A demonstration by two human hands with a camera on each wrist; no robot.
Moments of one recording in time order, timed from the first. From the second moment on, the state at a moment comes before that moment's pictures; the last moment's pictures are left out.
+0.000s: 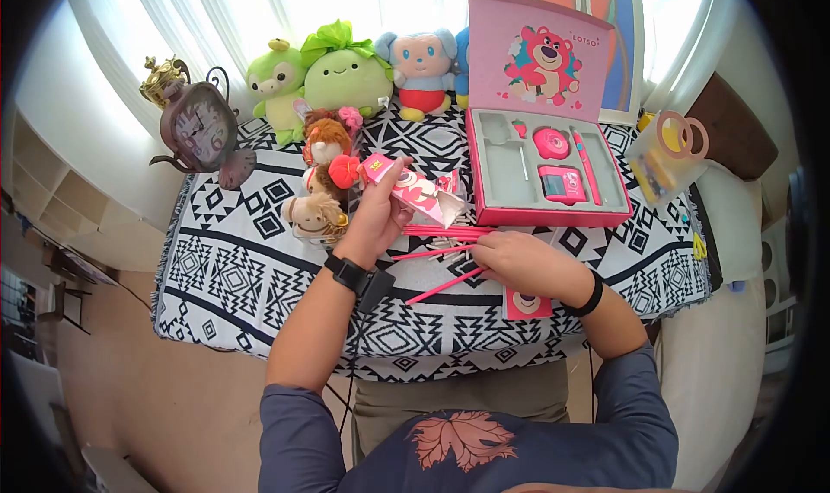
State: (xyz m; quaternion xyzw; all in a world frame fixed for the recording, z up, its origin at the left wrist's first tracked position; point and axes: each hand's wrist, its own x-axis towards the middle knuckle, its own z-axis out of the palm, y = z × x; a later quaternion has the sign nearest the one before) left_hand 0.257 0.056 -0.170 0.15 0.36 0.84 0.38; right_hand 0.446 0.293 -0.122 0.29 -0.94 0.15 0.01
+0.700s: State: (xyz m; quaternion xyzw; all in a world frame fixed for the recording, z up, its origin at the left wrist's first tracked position) left_hand 0.267 0.067 -0.162 0.11 0.39 0.87 0.28; right_hand 0.445 0.341 -0.083 0.14 -0.88 0.38 0.25
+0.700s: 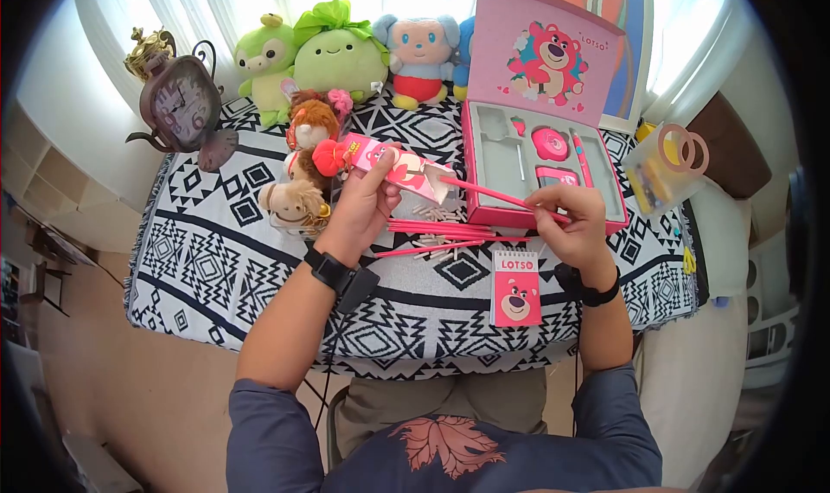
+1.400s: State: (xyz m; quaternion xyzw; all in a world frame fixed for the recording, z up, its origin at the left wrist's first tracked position) left_hand 0.275 0.069 -0.164 0.07 0.24 0.87 0.43; right_hand 0.437 0.313 -0.120 0.21 -0.97 0.13 0.07
